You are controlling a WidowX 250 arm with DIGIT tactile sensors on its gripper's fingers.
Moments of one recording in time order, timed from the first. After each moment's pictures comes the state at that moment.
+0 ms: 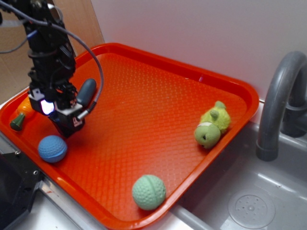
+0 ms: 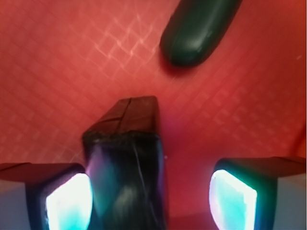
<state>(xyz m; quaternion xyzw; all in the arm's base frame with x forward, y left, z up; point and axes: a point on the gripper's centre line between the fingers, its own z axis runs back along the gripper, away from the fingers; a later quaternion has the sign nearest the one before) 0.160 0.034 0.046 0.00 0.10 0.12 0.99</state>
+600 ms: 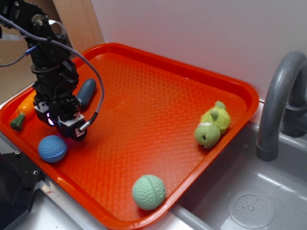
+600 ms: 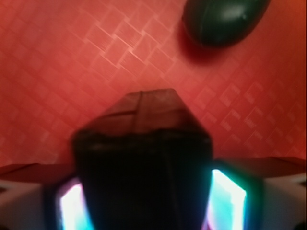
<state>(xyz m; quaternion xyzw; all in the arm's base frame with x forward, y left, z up) 0.159 0.025 0.038 0.01 0.06 0.10 0.99</state>
